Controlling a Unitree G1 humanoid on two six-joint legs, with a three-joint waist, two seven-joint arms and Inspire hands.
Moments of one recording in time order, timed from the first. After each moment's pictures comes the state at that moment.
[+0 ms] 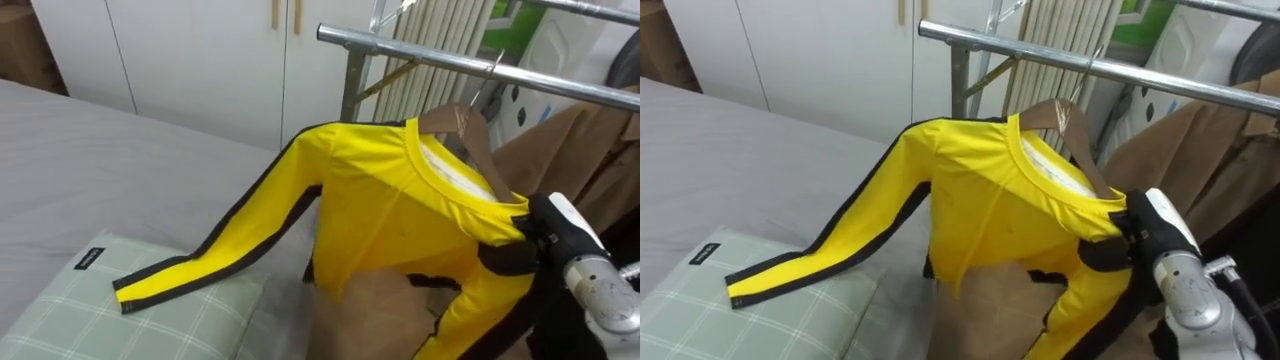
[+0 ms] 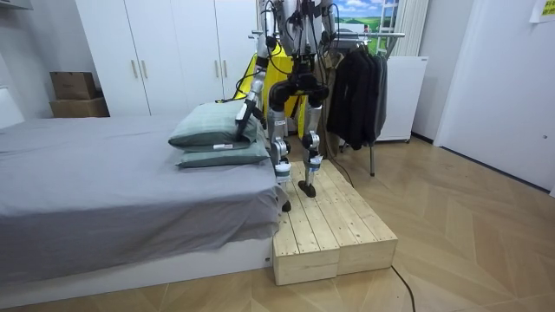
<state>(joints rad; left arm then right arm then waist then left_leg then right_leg) 0.25 0.25 0.23 1.08 0.33 0.30 0.23 -0.29 -0.44 -0.10 0.42 -0.34 0.12 0.13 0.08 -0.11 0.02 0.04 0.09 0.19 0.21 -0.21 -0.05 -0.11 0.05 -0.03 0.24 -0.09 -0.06</state>
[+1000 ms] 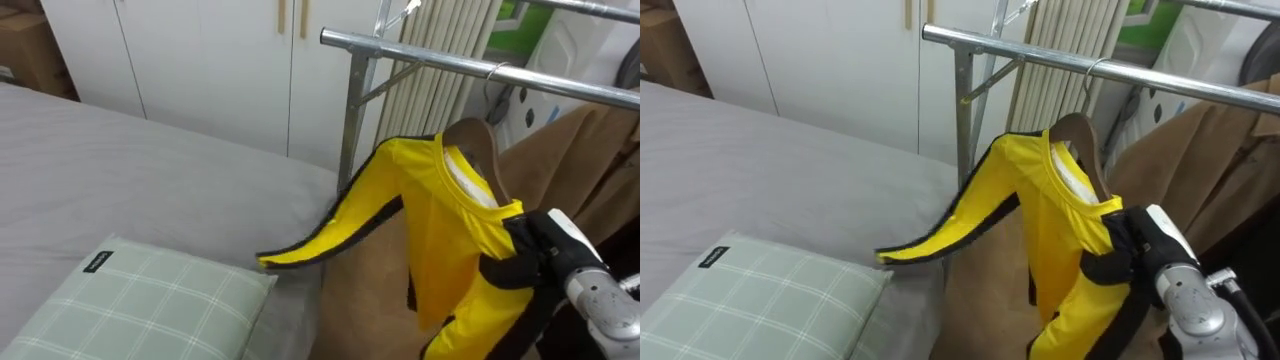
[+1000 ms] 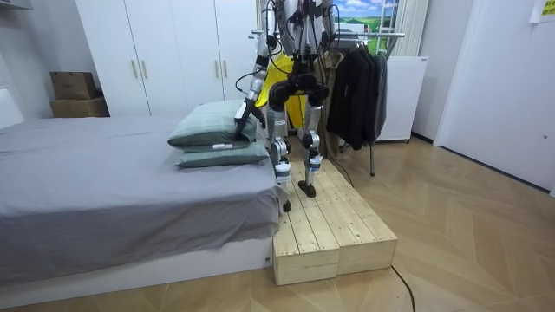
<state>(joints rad) 0.25 0.25 0.23 1.08 0.33 0.30 0.23 -0.30 -0.45 -0.09 0.55 -0.30 0.08 0.16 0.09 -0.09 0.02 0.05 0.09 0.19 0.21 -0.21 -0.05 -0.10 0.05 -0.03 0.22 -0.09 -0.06</state>
